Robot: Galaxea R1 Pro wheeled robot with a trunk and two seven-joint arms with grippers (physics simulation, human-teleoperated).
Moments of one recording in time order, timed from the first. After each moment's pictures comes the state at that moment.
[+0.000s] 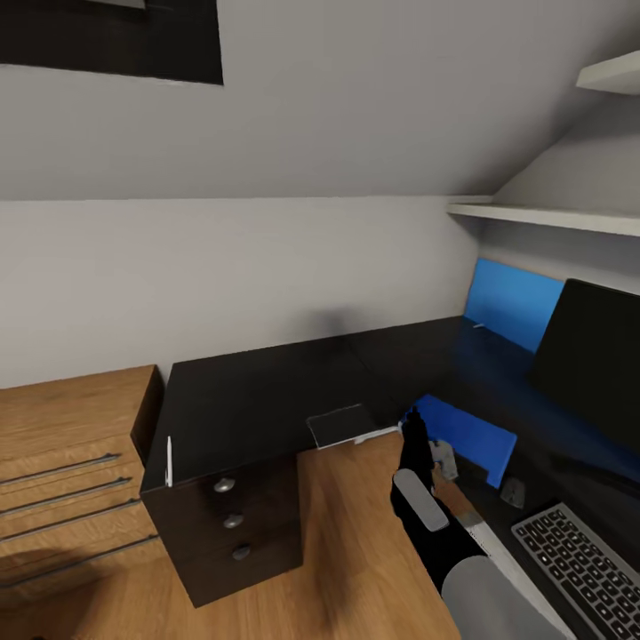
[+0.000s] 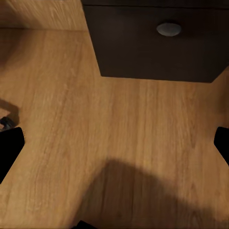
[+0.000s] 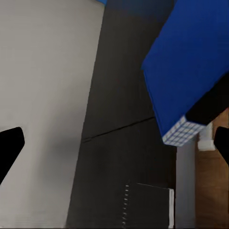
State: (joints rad) left arm -0.05 -0.05 -0.32 -0.66 0.46 -0.23 0.51; right arm -0.63 0.11 0.20 -0.75 -1.32 -0.62 -0.14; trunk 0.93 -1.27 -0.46
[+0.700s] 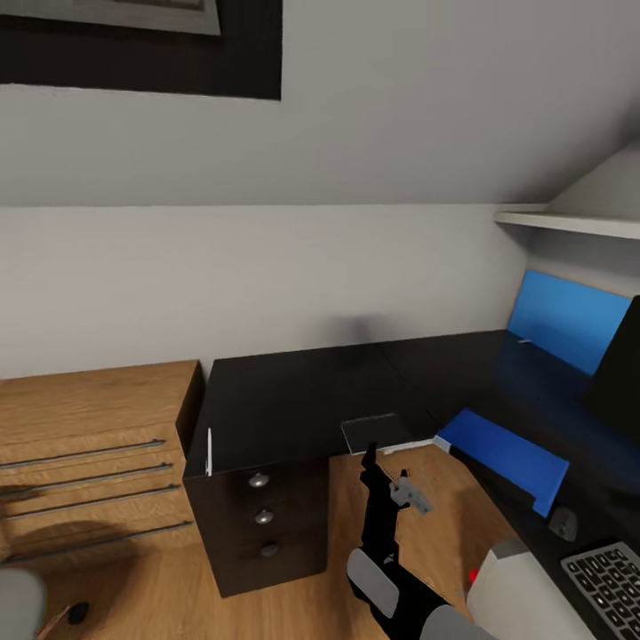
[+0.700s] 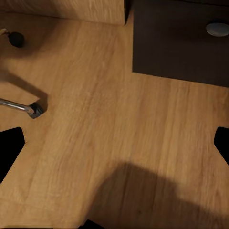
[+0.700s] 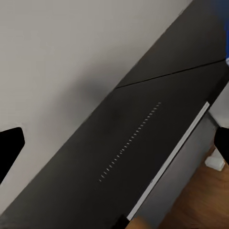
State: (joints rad) left arm -0.05 -0.04 -0.32 -0.62 0.46 -0.23 0.51; right arm -0.57 0.17 0.65 -0.47 -1.14 -1.03 -0.14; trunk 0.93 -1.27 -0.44
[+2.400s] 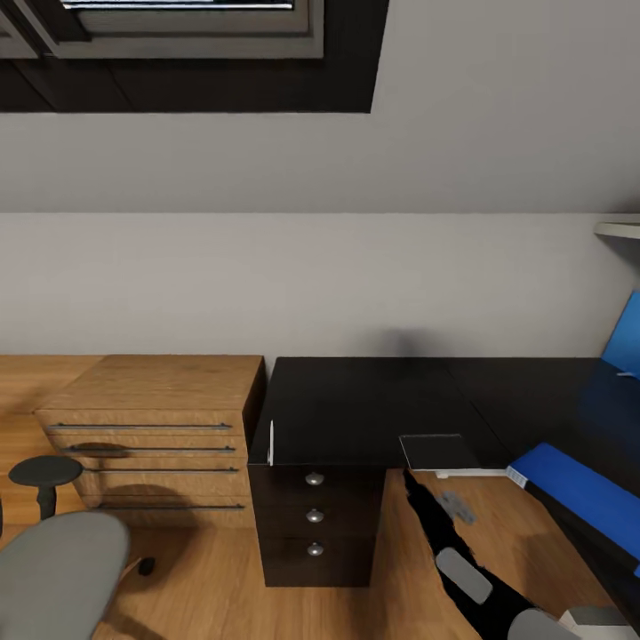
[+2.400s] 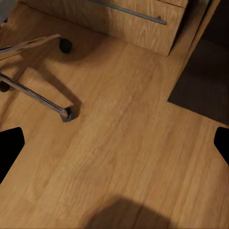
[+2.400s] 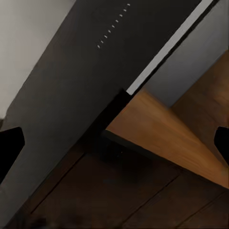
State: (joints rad) left arm -0.05 -0.05 -0.32 -0.64 0.46 -0.31 0.51; right arm -0.55 -0.11 0.62 -0.46 -1.52 -0.39 0.18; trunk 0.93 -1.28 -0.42
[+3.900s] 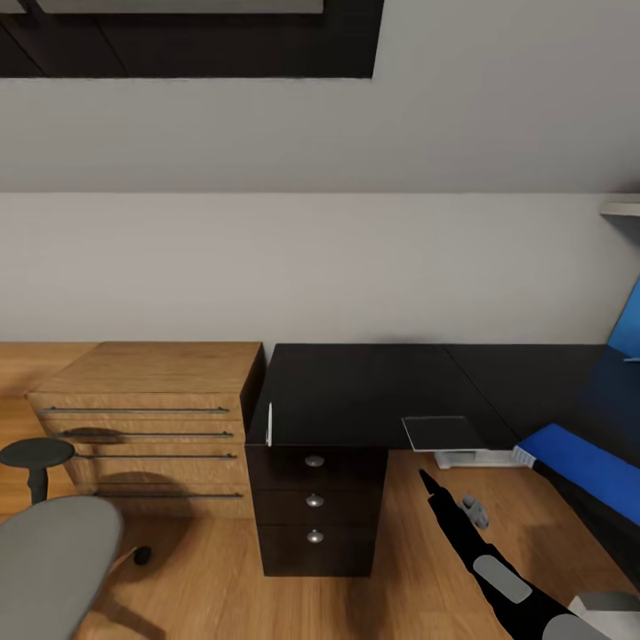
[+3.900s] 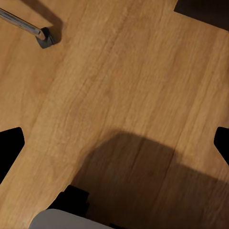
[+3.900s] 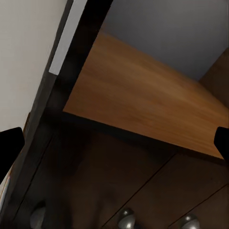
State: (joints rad) left arm -0.12 -0.04 -0.31 -0.51 0.56 -0.06 0.39; right arm -0.55 -0.21 0.62 -0.39 -1.73 -0.16 0.50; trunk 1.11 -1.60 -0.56
